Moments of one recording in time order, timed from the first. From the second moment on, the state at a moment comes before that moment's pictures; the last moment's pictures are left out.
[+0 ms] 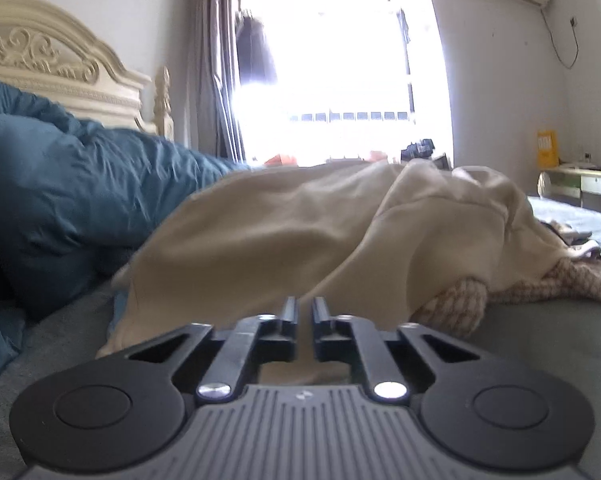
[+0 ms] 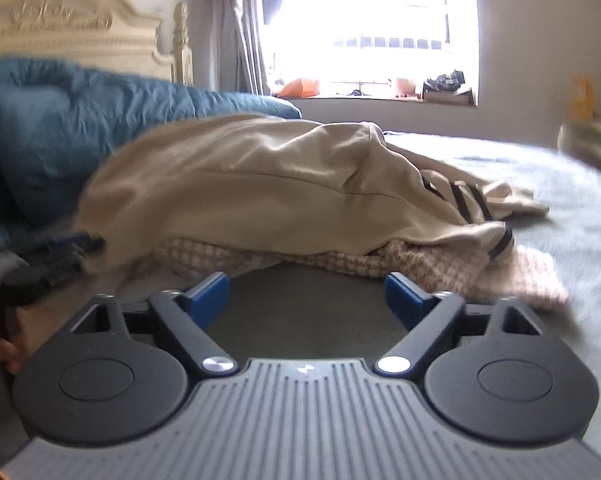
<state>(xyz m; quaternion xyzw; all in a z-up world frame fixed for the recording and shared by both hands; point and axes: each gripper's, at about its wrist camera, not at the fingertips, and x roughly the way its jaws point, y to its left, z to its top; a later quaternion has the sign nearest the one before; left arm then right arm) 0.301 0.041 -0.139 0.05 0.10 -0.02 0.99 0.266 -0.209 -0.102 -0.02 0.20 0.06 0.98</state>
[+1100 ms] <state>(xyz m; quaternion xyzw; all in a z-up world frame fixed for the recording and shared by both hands) 0.323 0.042 -0.116 0.09 0.04 0.00 1.00 0.278 -0.142 -0.120 -0.18 0.07 0.11 0.97</state>
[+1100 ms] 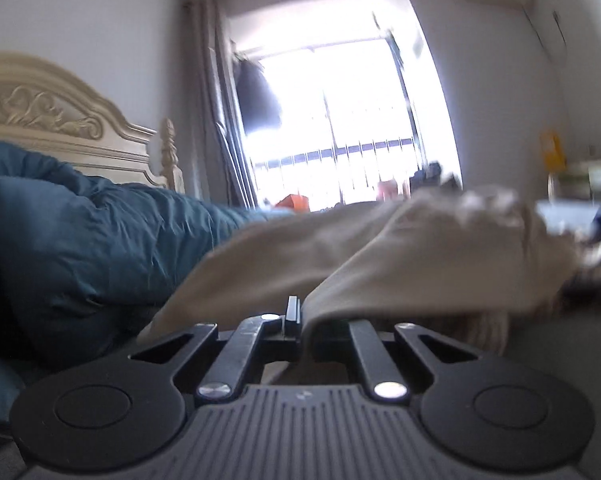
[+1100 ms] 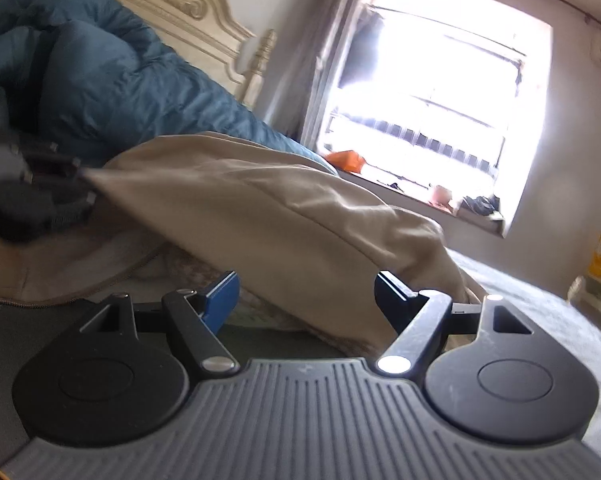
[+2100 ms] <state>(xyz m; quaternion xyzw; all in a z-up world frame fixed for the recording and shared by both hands) 0.288 0.033 -0.129 0.12 -0.01 0.00 0.99 0.293 -0.136 -0.017 -0.16 -0.11 -0.09 0.98</state>
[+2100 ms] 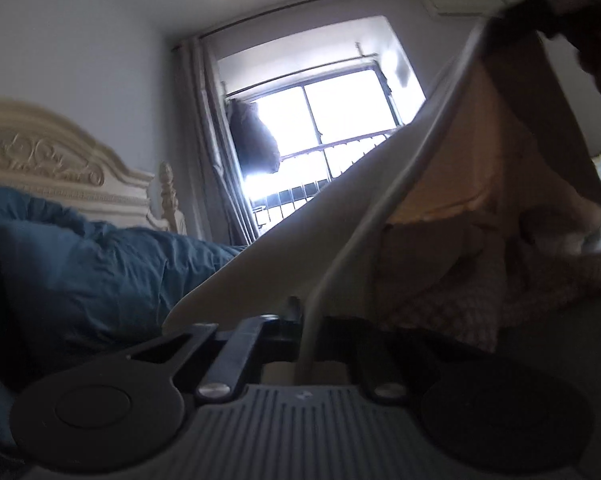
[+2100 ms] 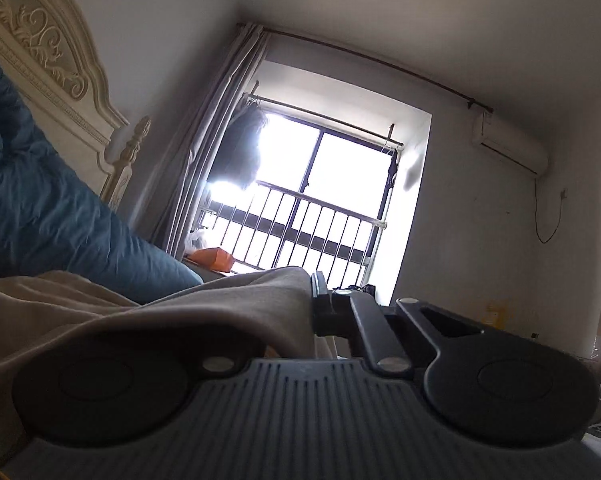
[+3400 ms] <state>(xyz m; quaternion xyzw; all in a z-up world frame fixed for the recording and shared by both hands) -0.074 0.022 0.253 0.06 -0.24 0.06 0.97 -0.096 -0.190 0.266 -0.20 -0.28 -0.01 0.94</state>
